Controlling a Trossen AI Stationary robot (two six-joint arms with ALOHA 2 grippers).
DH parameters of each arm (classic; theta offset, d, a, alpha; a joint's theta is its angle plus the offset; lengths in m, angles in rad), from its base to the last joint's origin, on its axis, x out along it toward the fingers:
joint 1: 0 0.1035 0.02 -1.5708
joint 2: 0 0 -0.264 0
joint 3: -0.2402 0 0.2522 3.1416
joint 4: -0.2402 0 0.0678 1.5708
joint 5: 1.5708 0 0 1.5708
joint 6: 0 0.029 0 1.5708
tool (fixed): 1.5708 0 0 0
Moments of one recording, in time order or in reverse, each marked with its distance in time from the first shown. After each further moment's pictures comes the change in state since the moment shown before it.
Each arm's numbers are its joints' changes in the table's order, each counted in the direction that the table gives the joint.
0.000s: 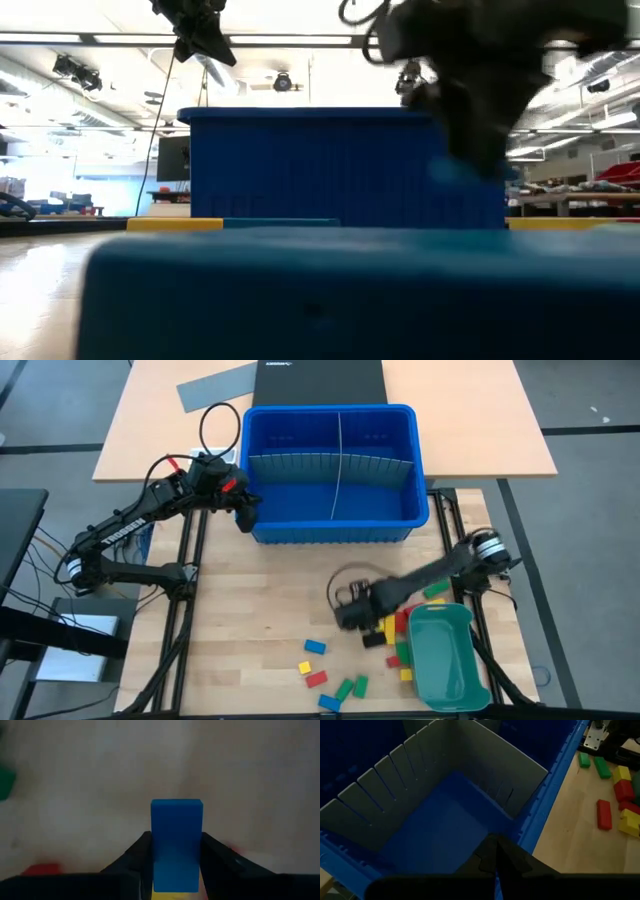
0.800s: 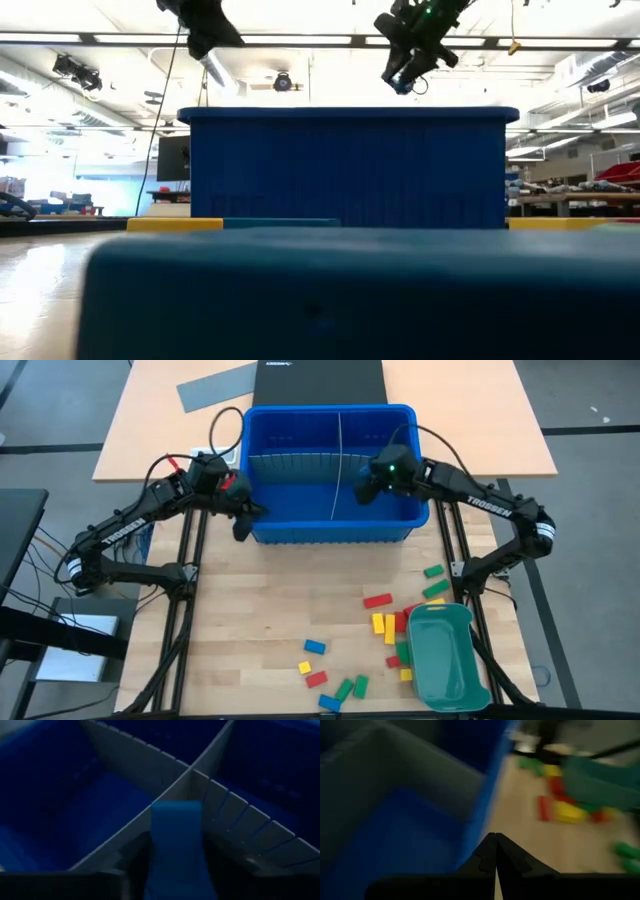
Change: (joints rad) left arm -0.007 0.000 0.000 0.032 0.284 0.061; right arm -0.781 -0.437 -0.050 0.276 0.298 0.196
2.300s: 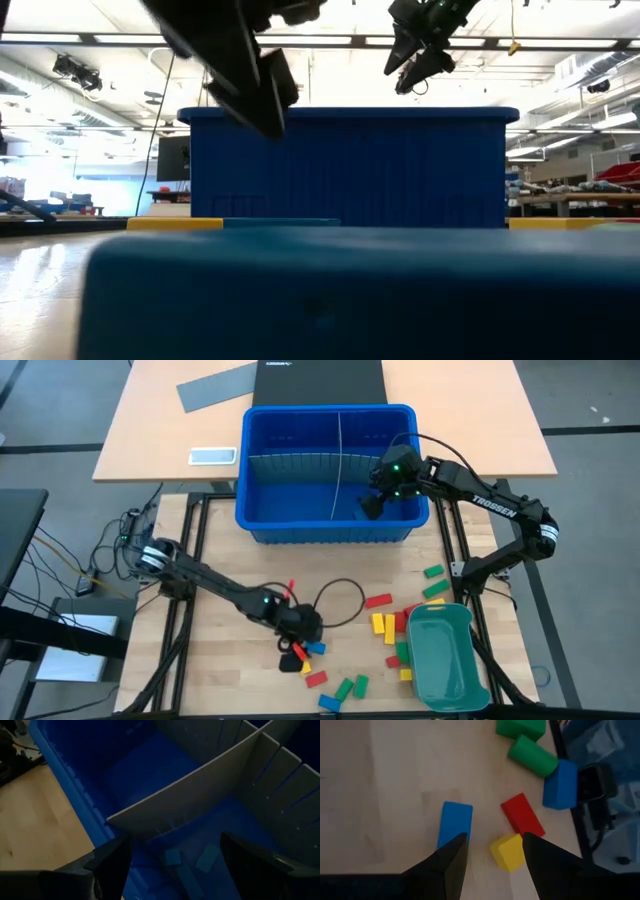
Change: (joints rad) left arm -0.925 0.697 0.000 0.362 -0.168 -0.367; right arm -0.032 -0.029 0.000 -0.116 -0.318 -0.122
